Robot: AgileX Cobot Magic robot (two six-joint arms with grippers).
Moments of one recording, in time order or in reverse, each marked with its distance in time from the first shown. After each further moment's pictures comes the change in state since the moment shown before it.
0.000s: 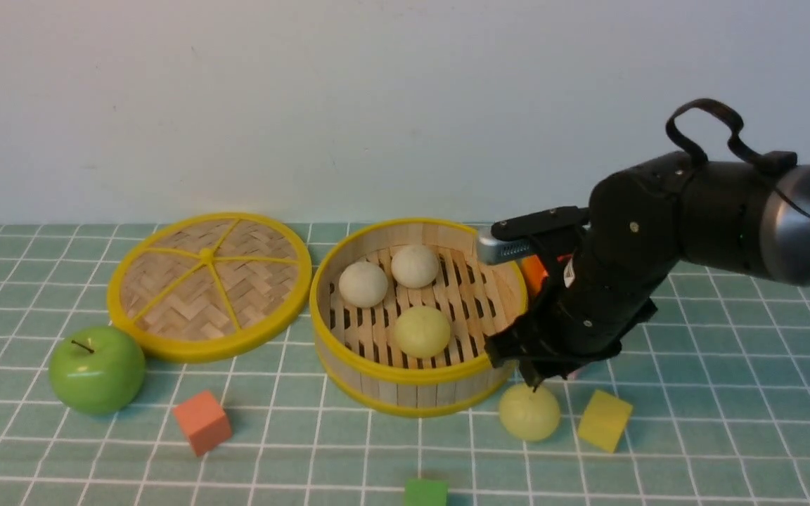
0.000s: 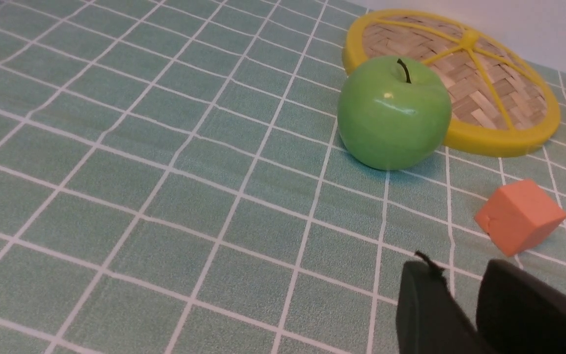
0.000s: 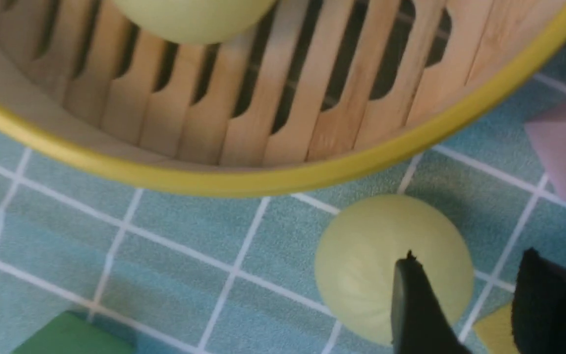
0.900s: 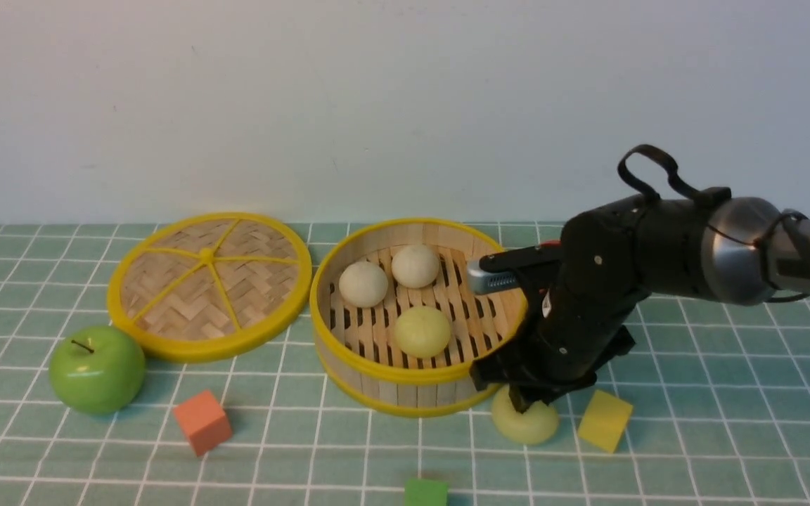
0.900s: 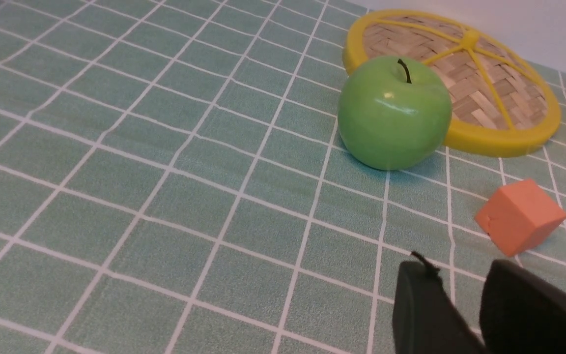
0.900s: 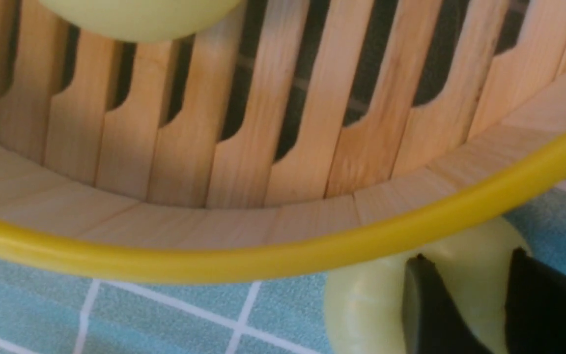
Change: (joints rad) right arm 0.000 0.101 -0.002 0.037 -0.058 0.017; left arm 0.000 0.000 0.000 0.000 0.000 0.000
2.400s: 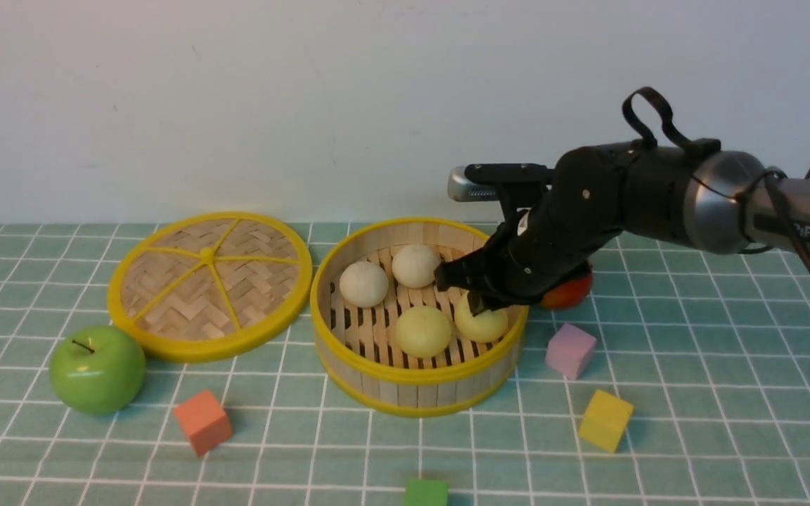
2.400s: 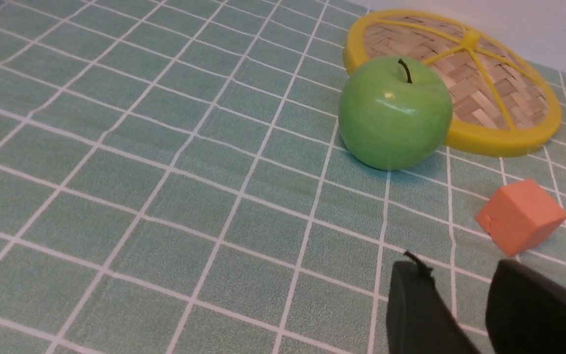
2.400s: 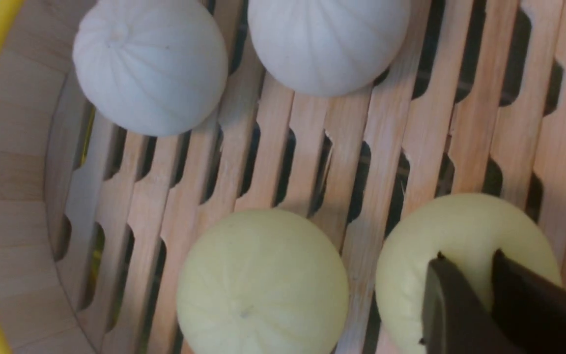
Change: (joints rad) right arm -0.040 0.067 -0.221 0.117 -0.125 -0.045; left arm 0.000 0.000 0.000 0.000 0.000 0.000
